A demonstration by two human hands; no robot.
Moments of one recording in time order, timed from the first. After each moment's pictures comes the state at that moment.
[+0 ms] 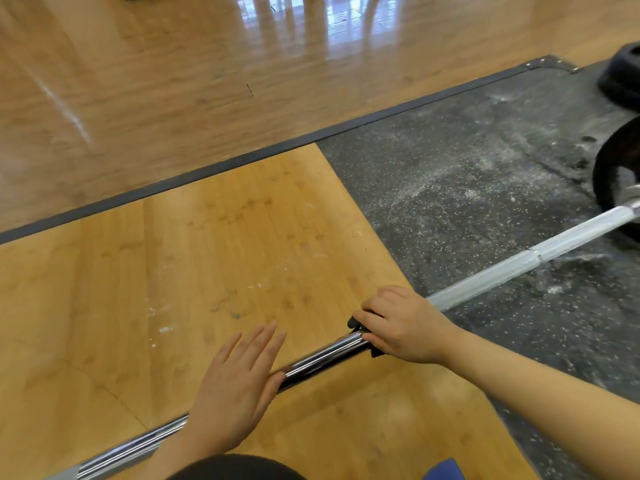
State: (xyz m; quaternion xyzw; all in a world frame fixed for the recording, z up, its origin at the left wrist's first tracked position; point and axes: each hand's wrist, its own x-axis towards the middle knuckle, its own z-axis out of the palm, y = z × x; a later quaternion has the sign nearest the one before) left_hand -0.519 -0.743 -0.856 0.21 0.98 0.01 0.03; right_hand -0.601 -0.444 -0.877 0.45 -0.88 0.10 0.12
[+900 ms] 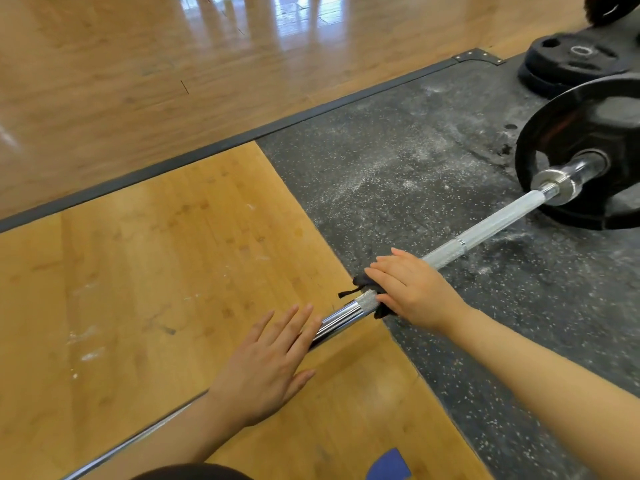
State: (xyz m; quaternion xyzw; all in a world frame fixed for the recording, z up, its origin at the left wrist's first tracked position) left_hand -0.564 -0.630 -0.878 0.40 0.92 -0.05 0.01; right_hand -0.616 -0.323 -0.894 0.35 -0.91 0.08 0.21
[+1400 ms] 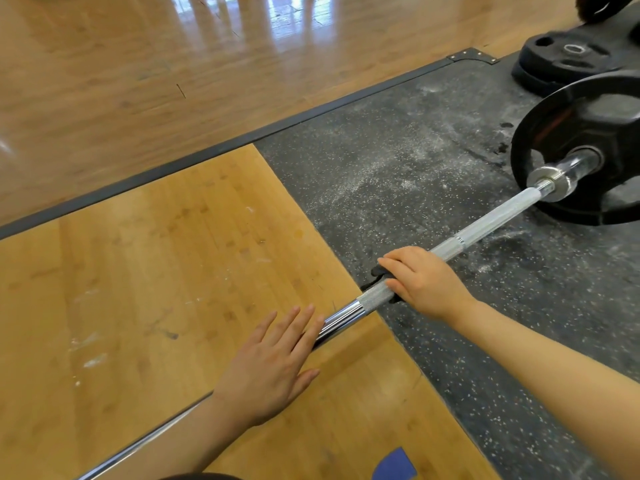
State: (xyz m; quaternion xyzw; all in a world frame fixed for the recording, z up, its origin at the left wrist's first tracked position) left_hand -0.565 -0.629 -0.873 0.39 0.92 -0.05 0.02; right_hand -0.622 -0.317 -0.888 0.29 -0.93 0.10 0.22
